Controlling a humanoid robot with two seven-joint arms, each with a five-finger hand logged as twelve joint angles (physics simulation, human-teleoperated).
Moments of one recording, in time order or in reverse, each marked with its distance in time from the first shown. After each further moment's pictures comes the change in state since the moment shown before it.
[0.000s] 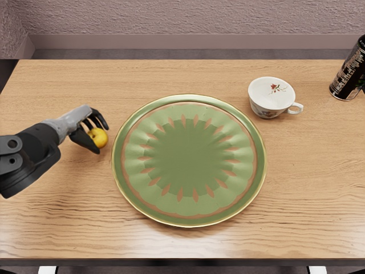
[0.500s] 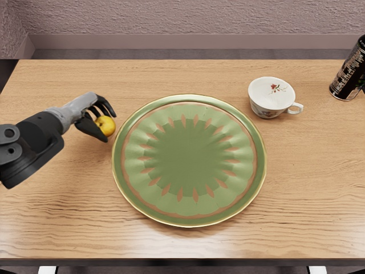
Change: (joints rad) left arm 0.008 -0.003 -0.100 -0.014 0.000 -0.018 -0.001; right arm 0.000 0.000 0.000 0.000 0.000 0.000 0.000
